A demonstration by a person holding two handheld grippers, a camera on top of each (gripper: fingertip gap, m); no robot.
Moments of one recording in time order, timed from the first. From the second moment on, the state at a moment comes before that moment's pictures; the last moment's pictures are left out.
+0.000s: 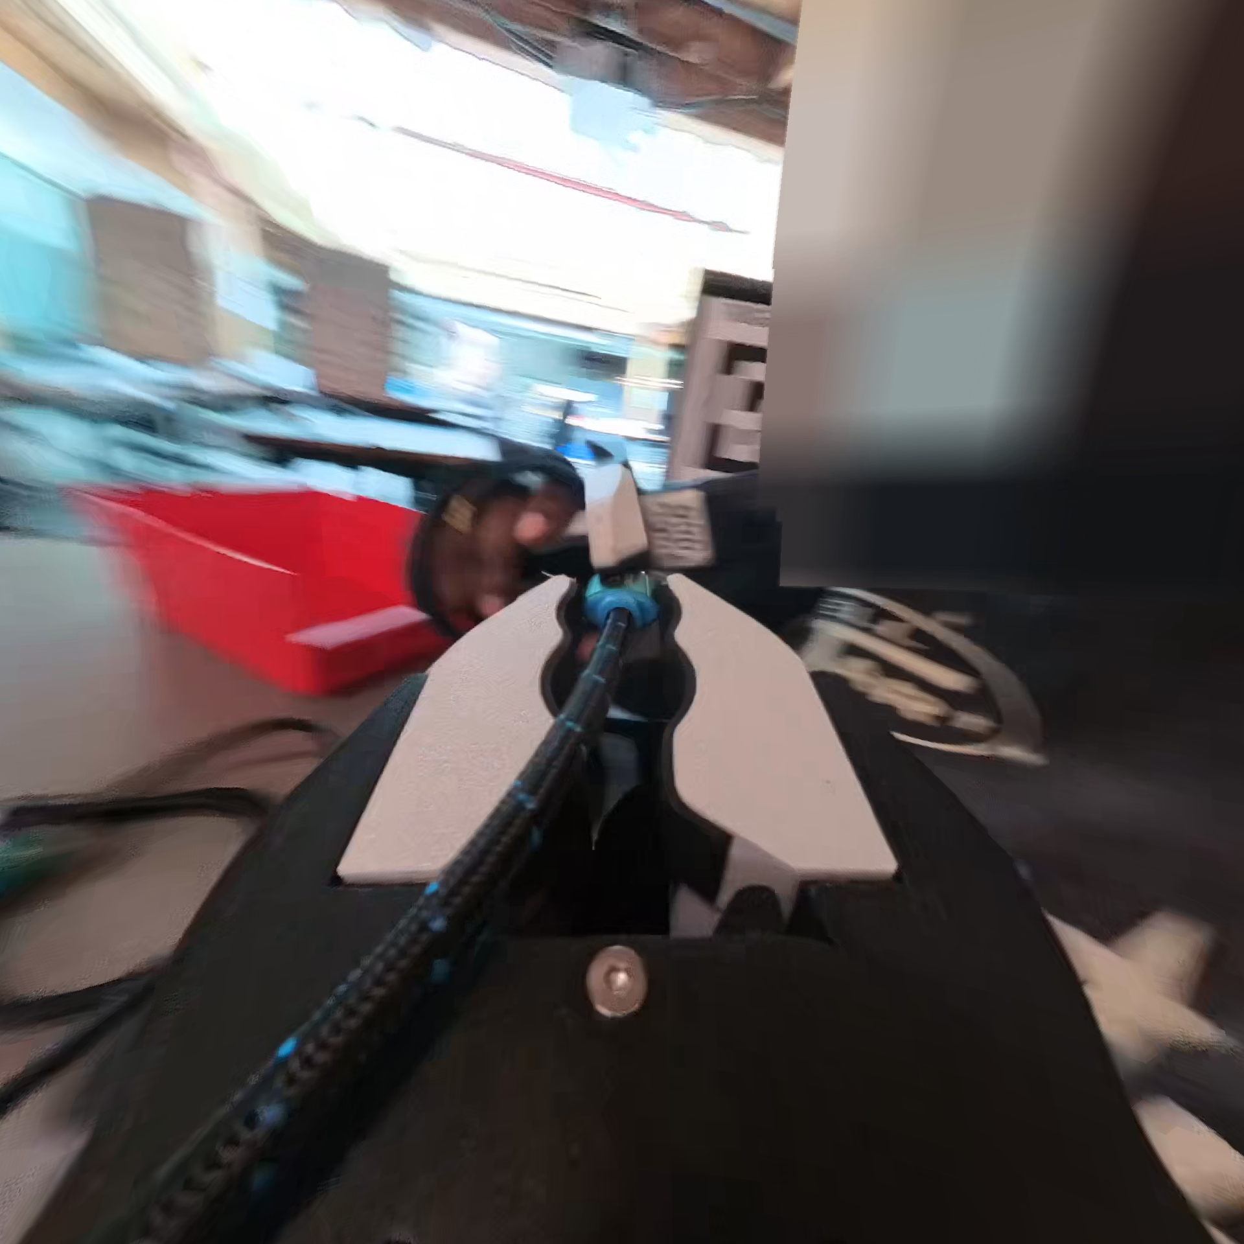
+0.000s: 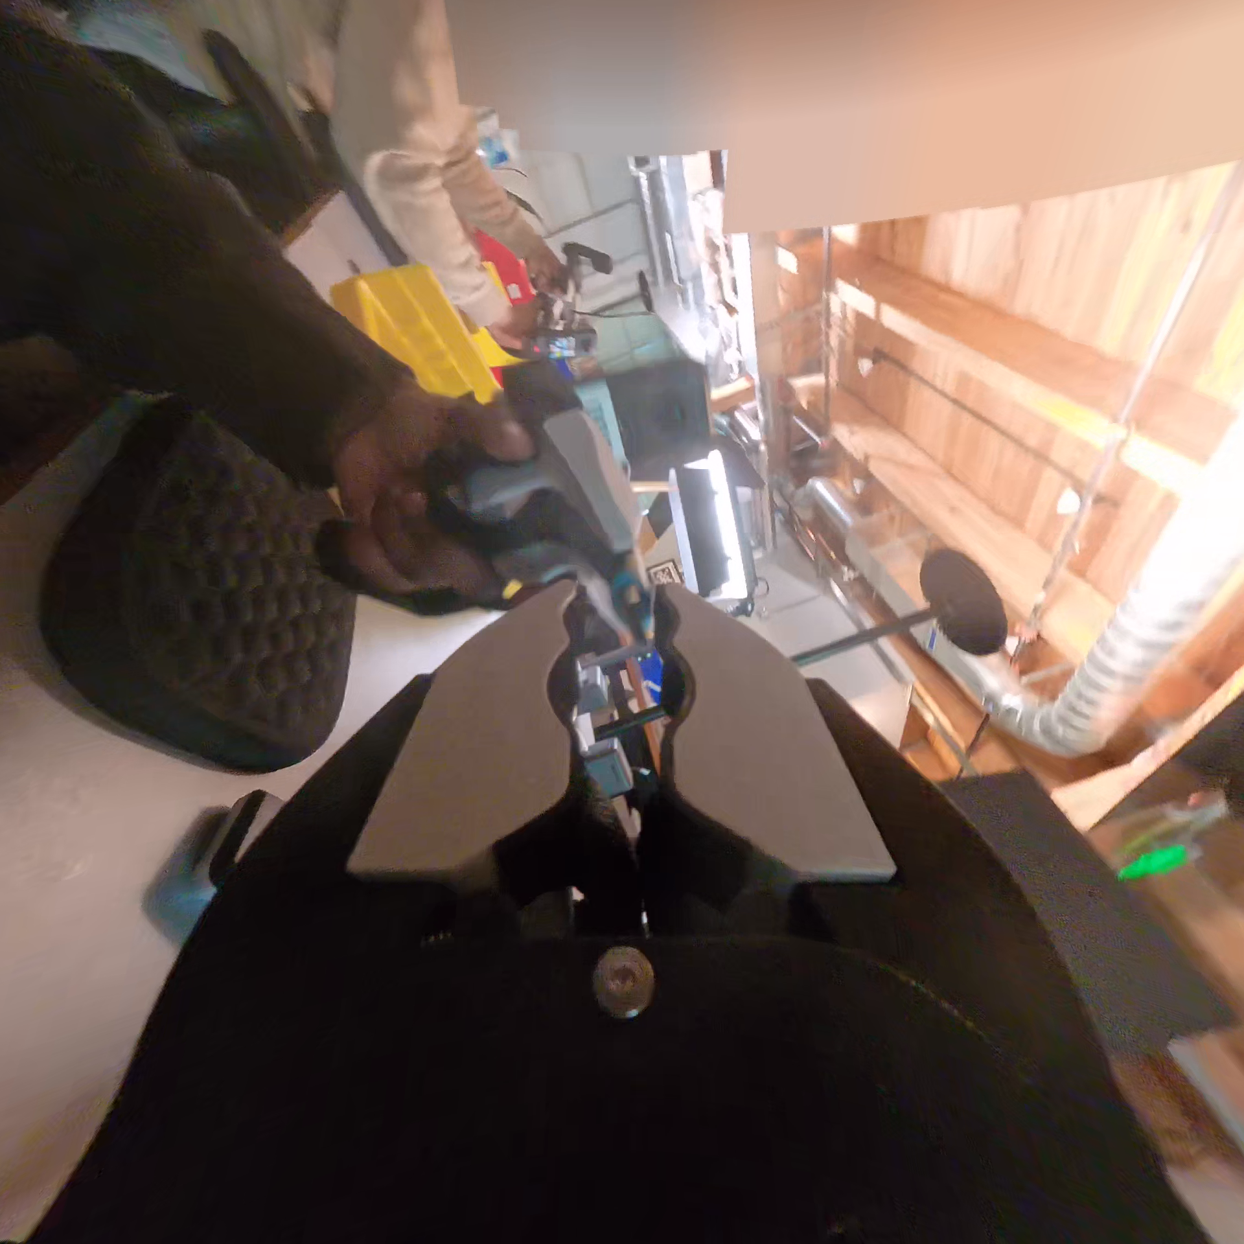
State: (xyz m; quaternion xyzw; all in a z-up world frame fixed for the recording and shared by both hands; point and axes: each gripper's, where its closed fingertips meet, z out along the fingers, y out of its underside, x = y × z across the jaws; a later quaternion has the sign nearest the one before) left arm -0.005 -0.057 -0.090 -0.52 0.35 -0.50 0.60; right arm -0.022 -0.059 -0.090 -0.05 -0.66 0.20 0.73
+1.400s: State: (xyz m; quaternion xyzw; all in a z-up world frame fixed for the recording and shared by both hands) left arm -0.047 -0.039 -0.160 -0.61 0.37 -0.26 0.65; right arm -0.020 0.012 -0.193 -0.38 -0.76 0.42 0.32
